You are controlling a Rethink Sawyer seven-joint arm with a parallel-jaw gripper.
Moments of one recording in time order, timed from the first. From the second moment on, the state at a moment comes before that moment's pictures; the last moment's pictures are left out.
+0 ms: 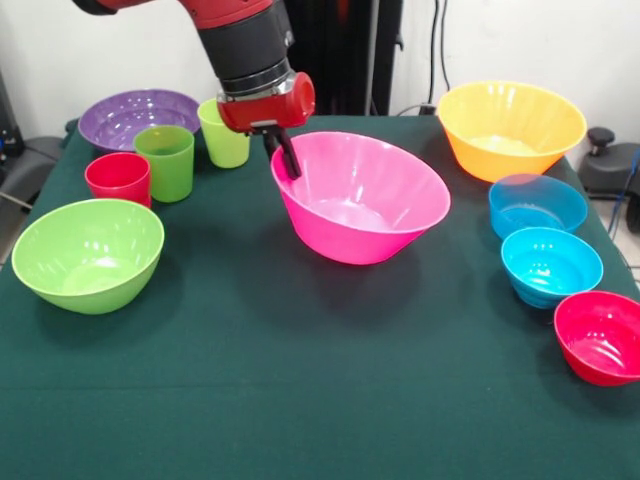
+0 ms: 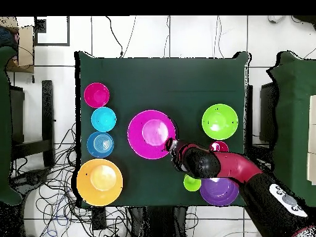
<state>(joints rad) -0.97 -0.58 0.59 1.99 -0.48 0.31 2.00</state>
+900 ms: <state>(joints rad) -0.99 -0.58 0.64 1.97 -0.51 0.31 2.00</state>
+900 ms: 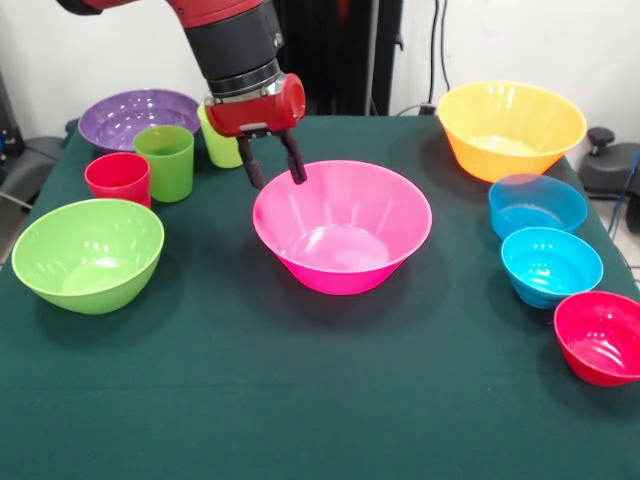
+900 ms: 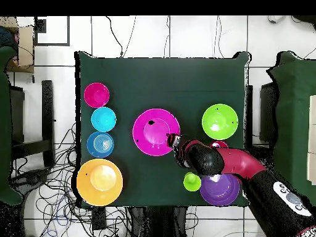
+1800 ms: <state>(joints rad) -1.01 -0.71 0.66 1.98 -0.51 0.31 2.00</state>
